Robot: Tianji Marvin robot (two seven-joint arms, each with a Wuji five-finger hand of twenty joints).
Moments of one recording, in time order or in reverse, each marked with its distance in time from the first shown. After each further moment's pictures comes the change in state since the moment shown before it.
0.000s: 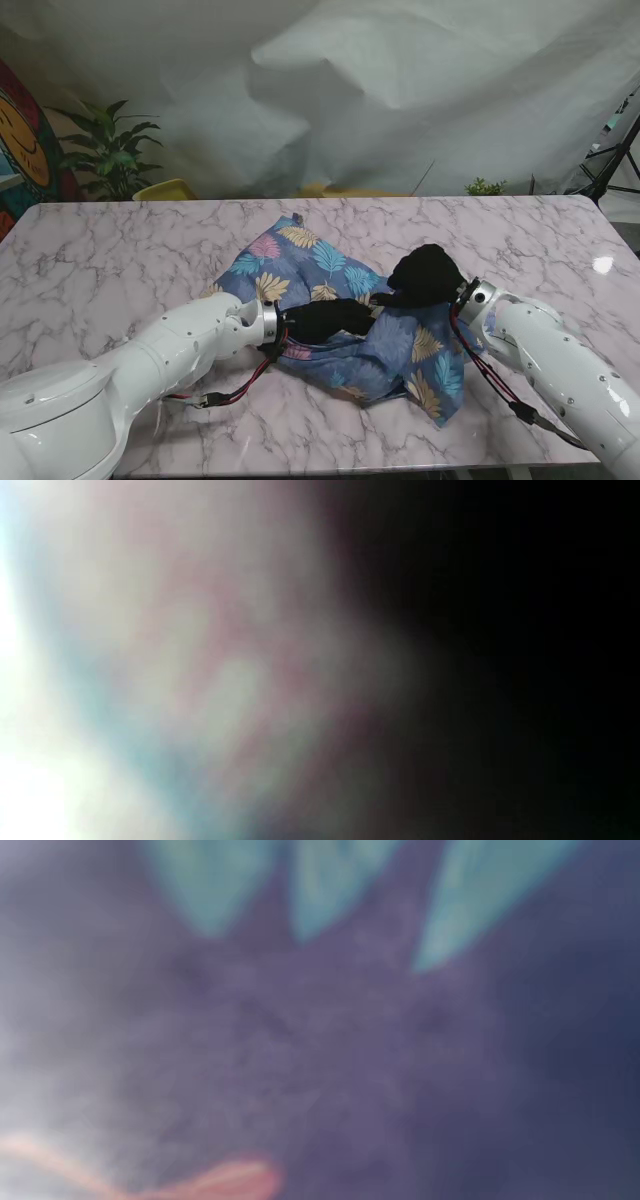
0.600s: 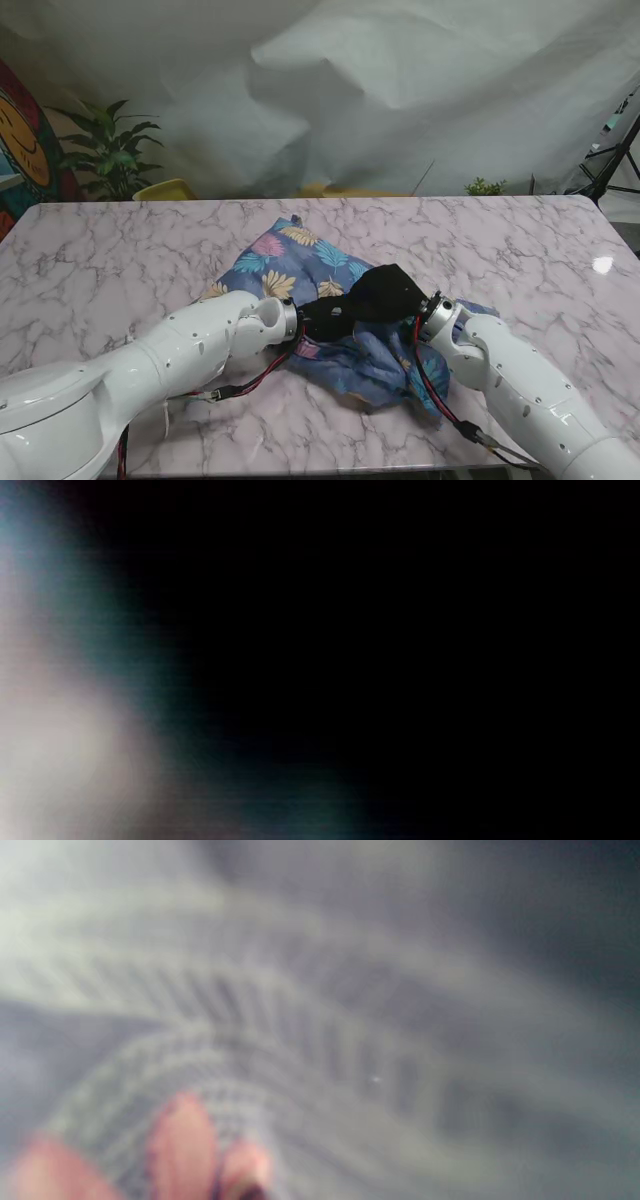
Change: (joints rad) left arm 0.004 0.047 0.003 -0.223 -0.019 0.342 -0.168; right arm -0.058 -0.138 0.021 0.007 0.314 -0.272 0.184; left_hand -0.033 0.001 -0.014 0.007 -0.110 -0.006 -0.118 -0.003 -0.052 -0.025 -0.204 -0.038 -0.044 -0.029 -0.126 -0.010 -0.006 -0.031 -0.108 -0.062; right_hand -0.037 -0.009 0.030 0.000 0.001 -0.009 -0.031 -0.027 0.000 -0.004 0.002 -0.060 0.000 -0.002 0.000 0.001 0.001 0.008 0.003 -0.178
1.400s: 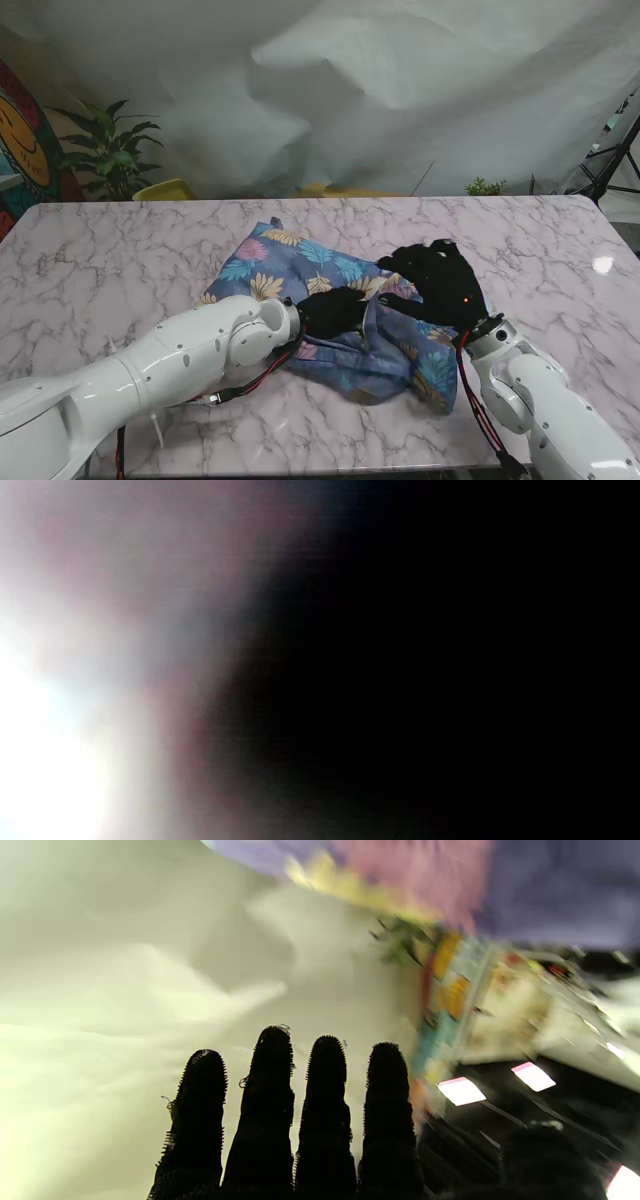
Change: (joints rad) left arm 0.056 0.108 -0.072 -0.265 0.043 0.304 -0.137; right arm -0.364 0.040 0.350 -0.346 -0.237 0.388 -0.092; left_hand -0.024 0.005 0.001 0.001 -0.012 0.030 -0.163 0.012 -0.034 0.025 -0.035 -0.115 -0.005 0.021 -0.025 -0.039 -0.001 0.020 0.000 -0.025; right_hand 0.086 0.008 -0.128 -0.020 -0.849 0.167 -0.846 -0.450 -0.797 0.169 -1.049 -0.619 -0.622 0.187 -1.427 -1.227 -0.978 0.120 -0.805 -0.460
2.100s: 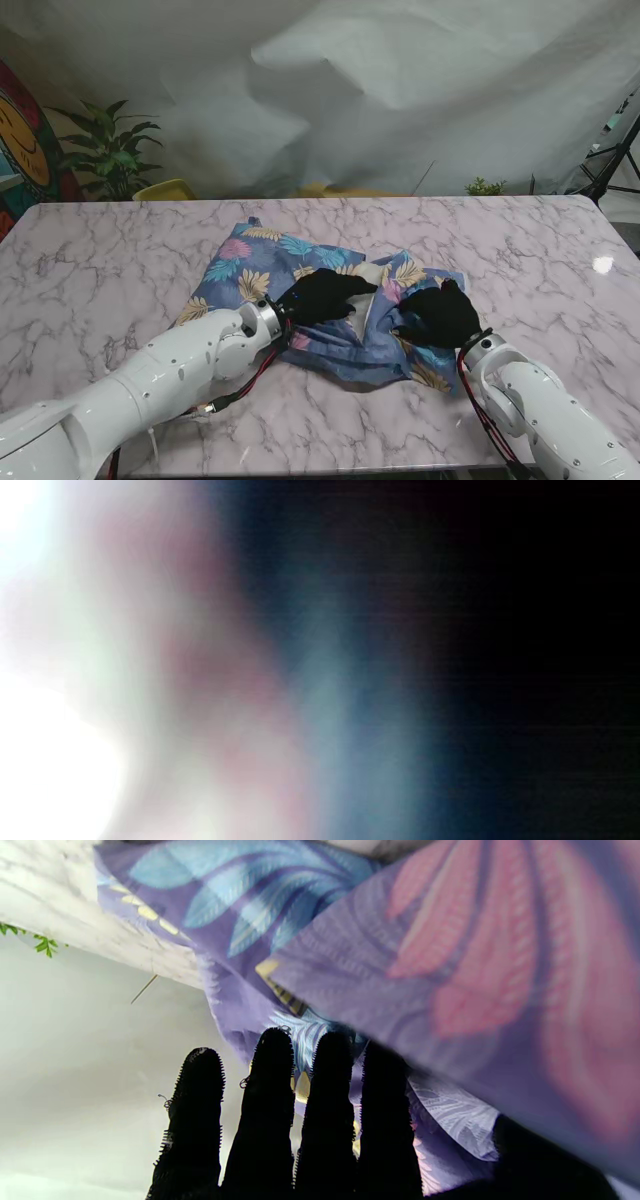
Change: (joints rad) left arm 0.097 -0.032 -0.166 0.152 0.125 -0.224 0.473; right arm 0.127 0.043 -0.171 0.254 -0.035 0.124 0.217; left_hand 0.364 -0.235 0.009 -0.003 0.055 -0.052 0.343 0.058 0.161 0.127 0.397 0.293 0.344 0.188 0.348 0.152 0.152 0.230 0.566 0.091; right_hand 0.078 -0.084 0.051 0.000 0.044 0.024 0.053 -0.036 0.025 -0.038 -0.010 0.000 -0.003 -0.007 0.000 -0.046 0.014 0.023 -0.005 -0.035
